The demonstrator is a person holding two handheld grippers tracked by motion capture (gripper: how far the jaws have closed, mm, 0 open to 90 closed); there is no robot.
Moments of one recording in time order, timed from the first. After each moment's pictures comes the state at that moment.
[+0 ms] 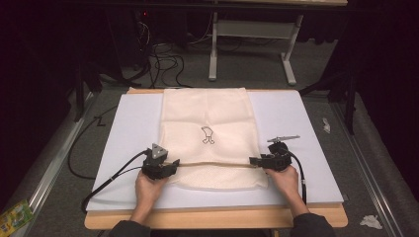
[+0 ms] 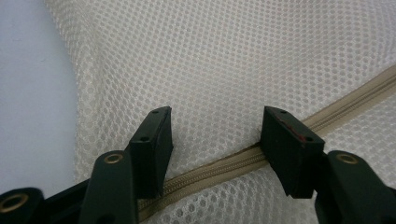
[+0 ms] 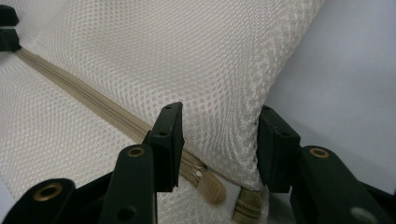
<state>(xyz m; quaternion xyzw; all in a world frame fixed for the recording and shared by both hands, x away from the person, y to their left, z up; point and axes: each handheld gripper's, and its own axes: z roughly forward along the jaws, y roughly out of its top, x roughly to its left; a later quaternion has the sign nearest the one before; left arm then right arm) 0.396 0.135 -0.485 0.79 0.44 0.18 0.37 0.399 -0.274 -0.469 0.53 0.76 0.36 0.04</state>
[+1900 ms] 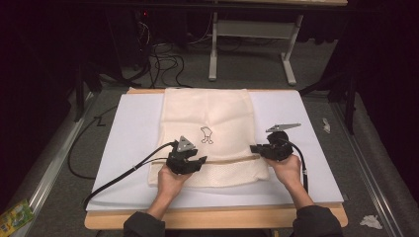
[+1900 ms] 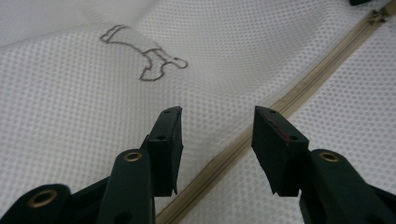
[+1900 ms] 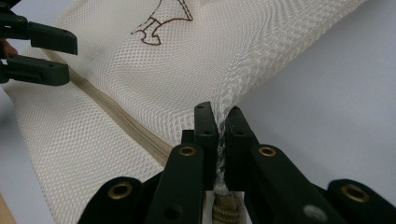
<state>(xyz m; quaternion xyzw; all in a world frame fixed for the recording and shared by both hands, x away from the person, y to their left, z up) 0.394 0.059 -0.444 0.83 0.35 0.12 0.42 0.402 -0.260 -0.414 0.47 0.79 0.38 0.08</state>
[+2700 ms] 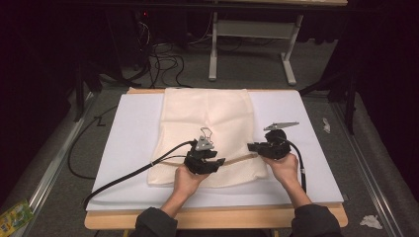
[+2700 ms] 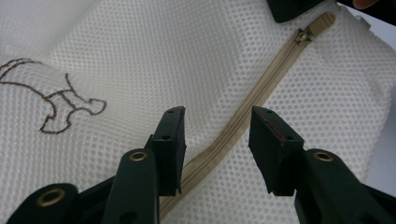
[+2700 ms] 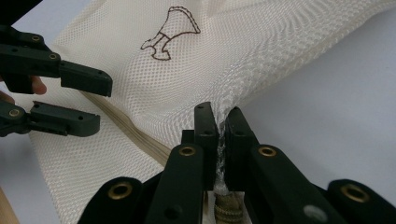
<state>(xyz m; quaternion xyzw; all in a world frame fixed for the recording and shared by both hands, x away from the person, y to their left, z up) 0.394 0.013 -0.441 0.84 0.31 0.07 0.44 0.405 -0.253 -0.410 0.47 0.79 0.39 0.08</state>
